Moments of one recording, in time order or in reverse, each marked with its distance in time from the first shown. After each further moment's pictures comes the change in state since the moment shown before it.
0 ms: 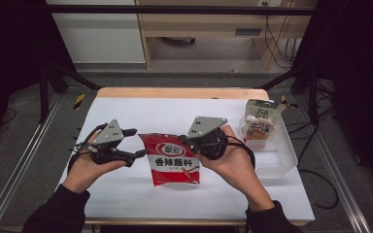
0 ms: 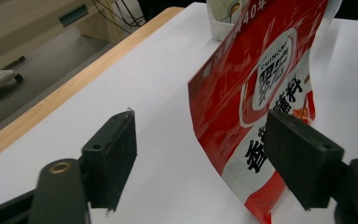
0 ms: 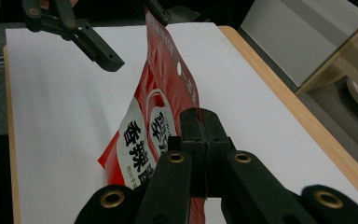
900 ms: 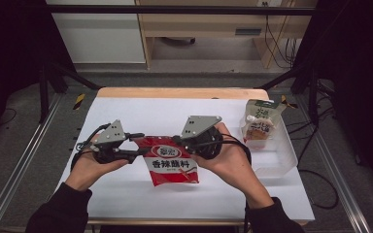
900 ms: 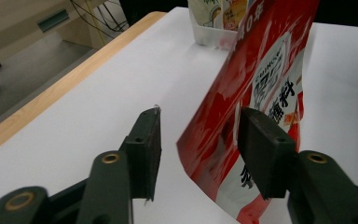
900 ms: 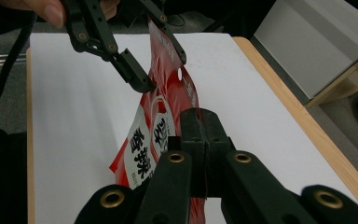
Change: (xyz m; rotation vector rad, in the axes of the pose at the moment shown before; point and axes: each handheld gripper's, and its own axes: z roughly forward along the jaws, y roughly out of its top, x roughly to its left) left arm -0.001 0.001 0.007 -0.016 -0.072 0.015; right arm 0.005 0.015 0.000 -0.013 0.053 -0.047
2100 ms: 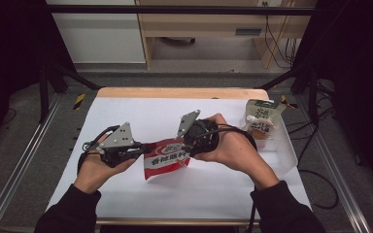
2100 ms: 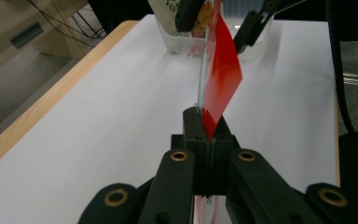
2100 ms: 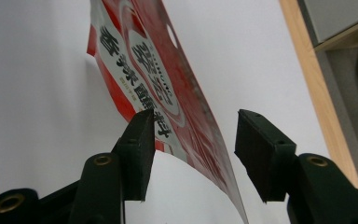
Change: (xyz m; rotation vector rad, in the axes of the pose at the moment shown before) left arm -0.021 0.025 -0.001 0.010 -0.074 0.094; right arm -0.023 -0.002 0.024 0.374 0.019 -0.159
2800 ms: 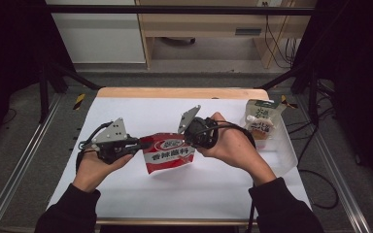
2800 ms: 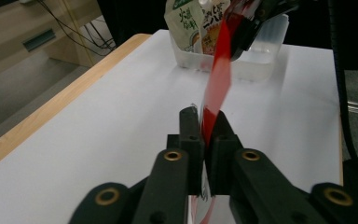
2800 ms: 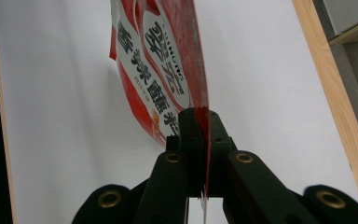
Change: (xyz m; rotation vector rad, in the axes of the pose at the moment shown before) left arm 0.009 -0.006 -0.005 -0.080 0.034 -0.081; right arm -0.007 0.001 0.000 0.002 0.045 0.032
